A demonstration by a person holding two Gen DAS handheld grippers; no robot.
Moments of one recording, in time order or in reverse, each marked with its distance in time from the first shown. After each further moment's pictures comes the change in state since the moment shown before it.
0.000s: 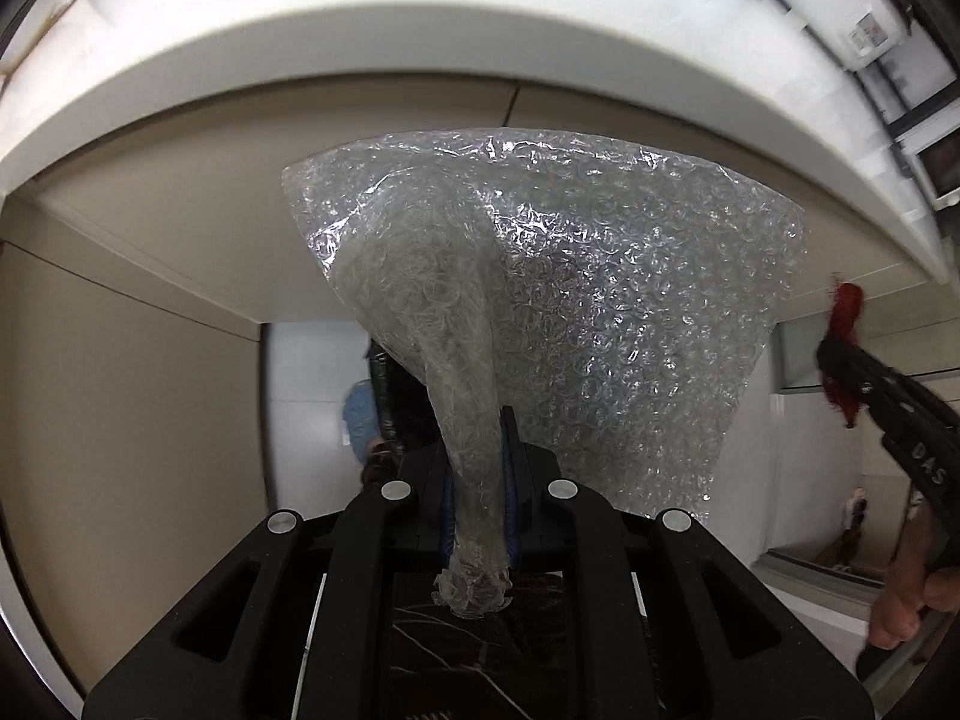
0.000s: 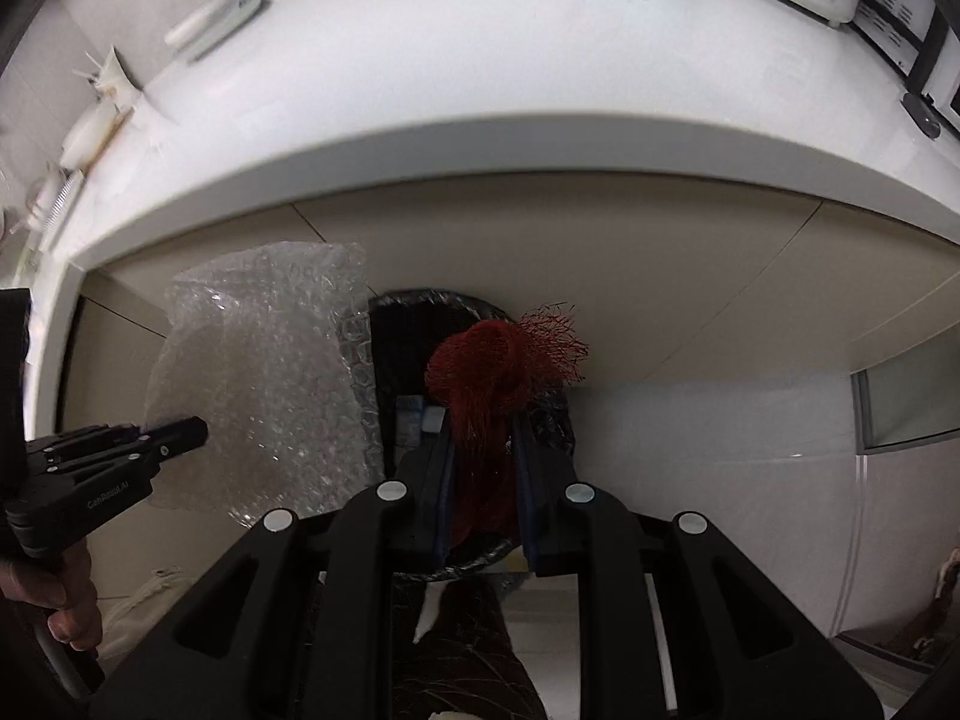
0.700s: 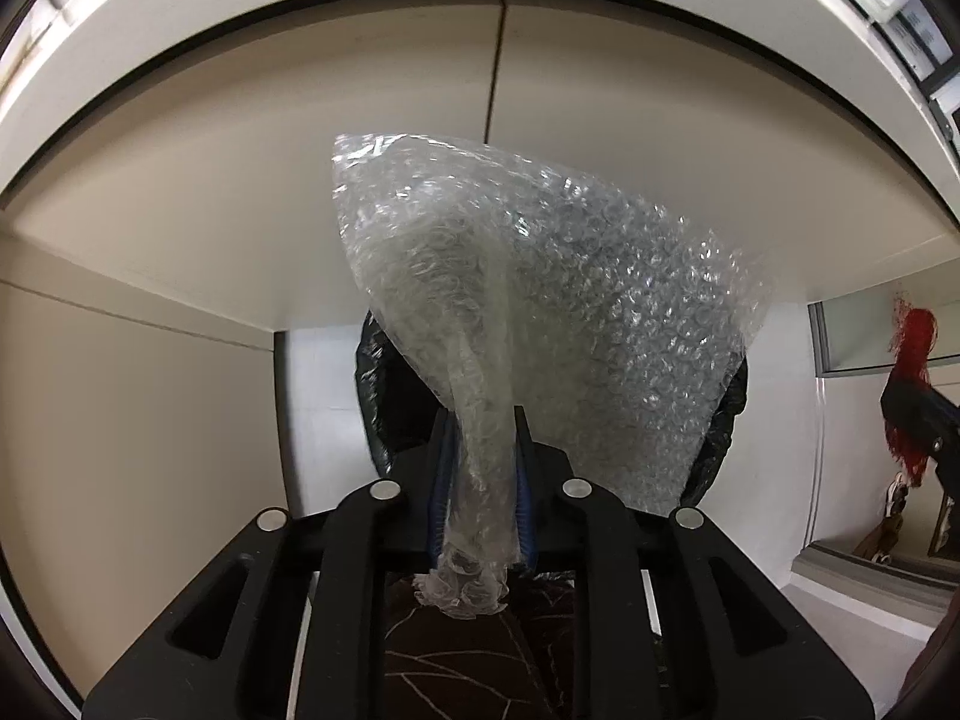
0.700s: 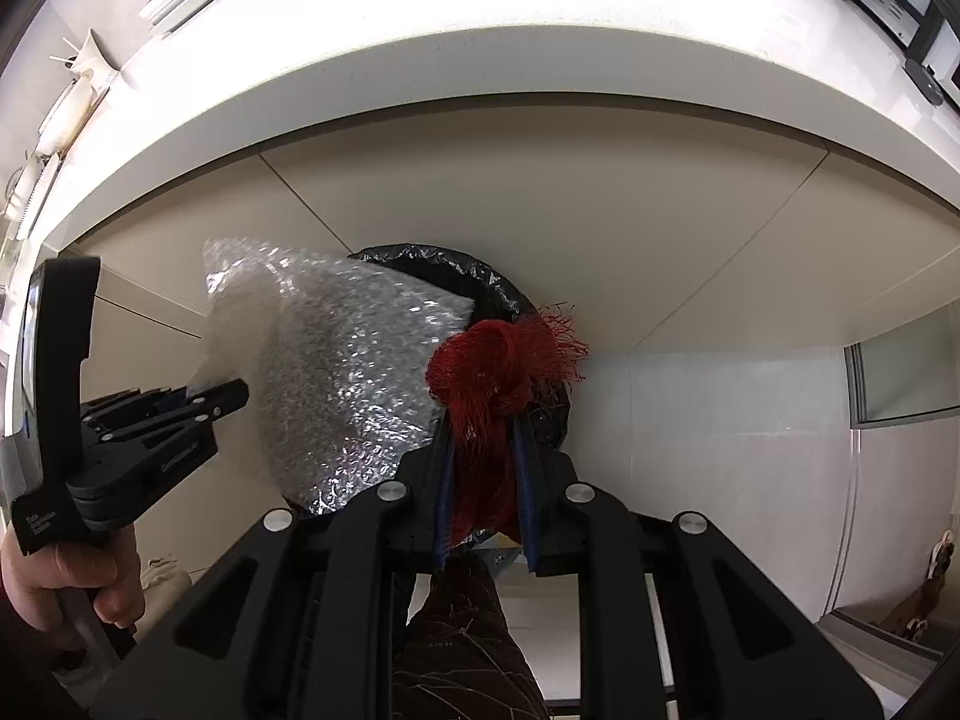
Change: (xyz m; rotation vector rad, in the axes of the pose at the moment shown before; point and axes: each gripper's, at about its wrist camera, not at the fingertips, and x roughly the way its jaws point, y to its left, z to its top) left arm 0.043 -0.034 0.013 0.054 0.007 0.073; right arm 0.024 0.014 -0.002 0.023 0.064 -0.028
